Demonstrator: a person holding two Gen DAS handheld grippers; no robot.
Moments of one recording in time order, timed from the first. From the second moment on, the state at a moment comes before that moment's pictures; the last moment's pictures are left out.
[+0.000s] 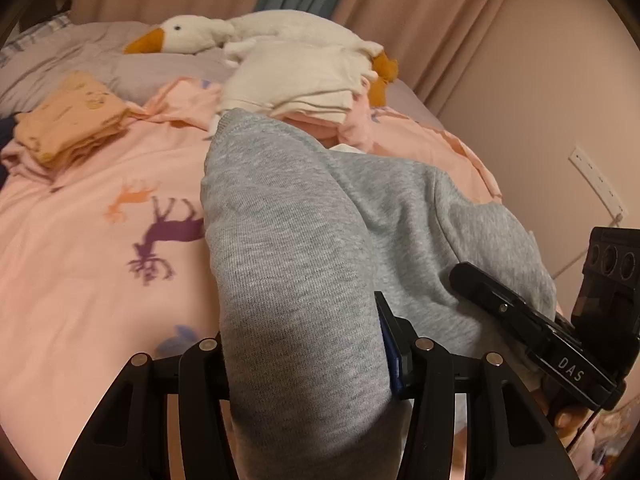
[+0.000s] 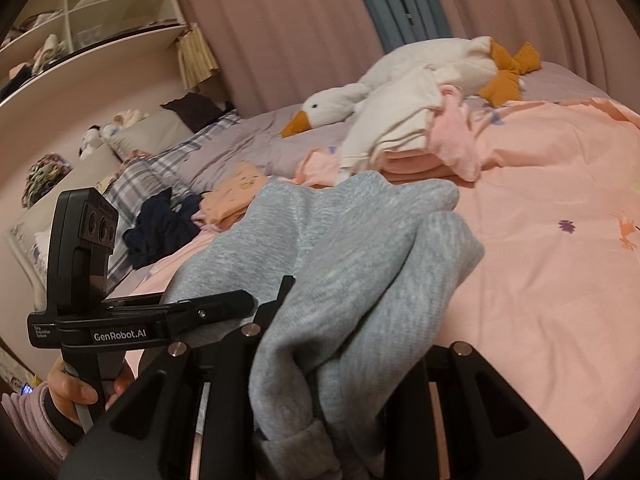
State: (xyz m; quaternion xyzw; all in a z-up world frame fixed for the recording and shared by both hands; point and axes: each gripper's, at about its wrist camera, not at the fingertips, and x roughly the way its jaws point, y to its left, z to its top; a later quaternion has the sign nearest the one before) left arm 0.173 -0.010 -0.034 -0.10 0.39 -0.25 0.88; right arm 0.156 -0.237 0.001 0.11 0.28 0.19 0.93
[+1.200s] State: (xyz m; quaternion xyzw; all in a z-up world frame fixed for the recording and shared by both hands) left arm 0.199 0.074 -0.076 -0.13 0.41 -0.19 0.88; right arm 0.204 -0.126 -0.026 0.07 0.32 0.23 0.92
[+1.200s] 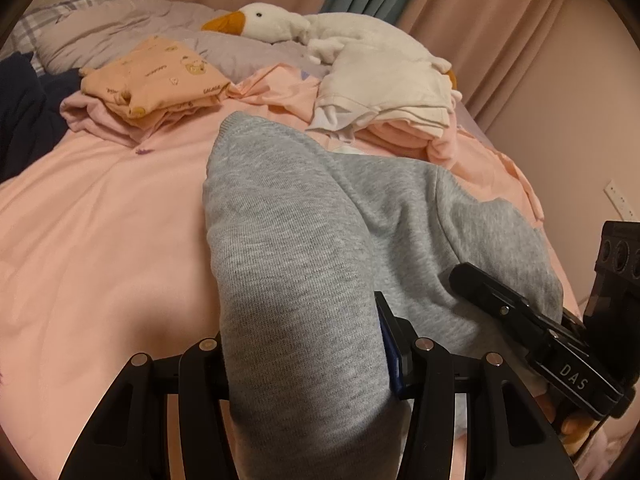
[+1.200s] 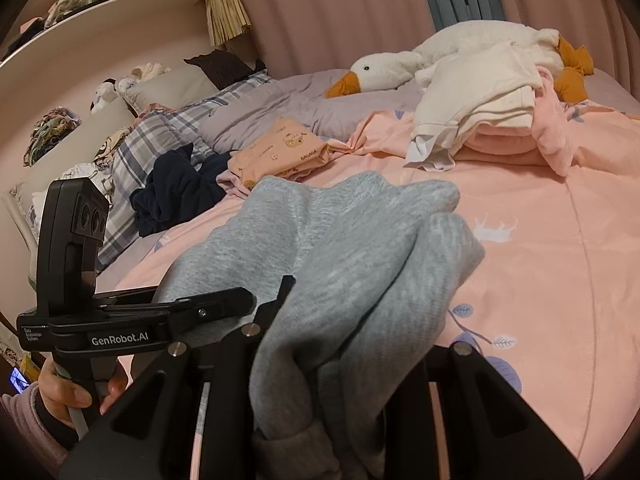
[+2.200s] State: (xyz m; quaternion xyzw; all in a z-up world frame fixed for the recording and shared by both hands) left arm 0.210 0.068 -0.103 -0.12 0.45 -0.18 0.87; right arm 0.216 -0.147 -0.072 0.12 0.38 0.20 0.90
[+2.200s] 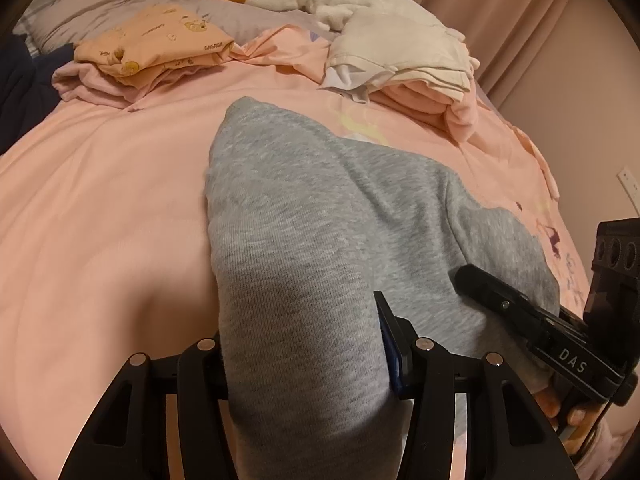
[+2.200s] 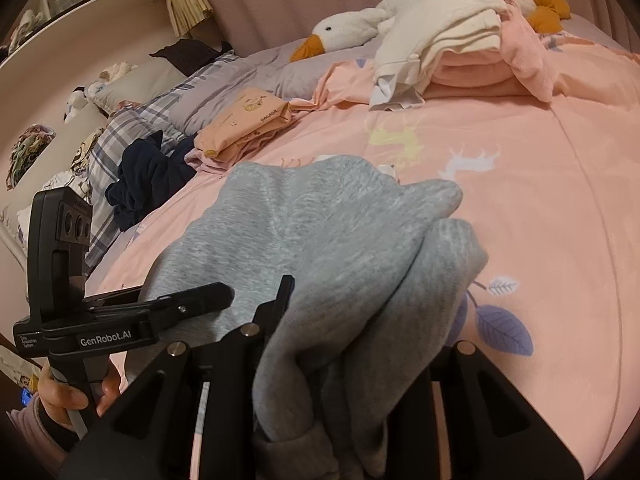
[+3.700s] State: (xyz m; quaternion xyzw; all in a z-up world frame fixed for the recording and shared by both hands) left arm 0.209 0.069 -0.107 -0.10 0.45 -0.18 0.87; right arm 0.218 -0.182 -0.099 0.23 0.42 0.18 0.86
